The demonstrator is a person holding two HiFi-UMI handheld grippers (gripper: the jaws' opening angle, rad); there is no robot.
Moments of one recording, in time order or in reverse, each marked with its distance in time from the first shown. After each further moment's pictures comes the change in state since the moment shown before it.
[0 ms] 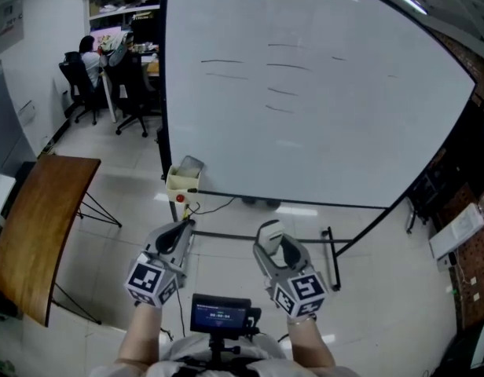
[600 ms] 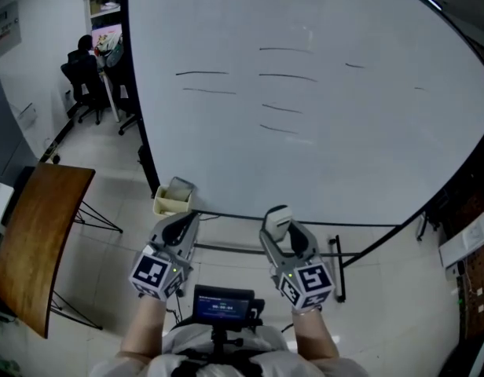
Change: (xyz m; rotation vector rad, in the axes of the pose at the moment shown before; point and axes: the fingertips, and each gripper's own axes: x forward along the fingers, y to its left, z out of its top) left arm 0.134 0.027 0.022 0.058 -0.021 -0.022; right arm 0.089 -0.106 0.046 -0.024 -0.064 0.003
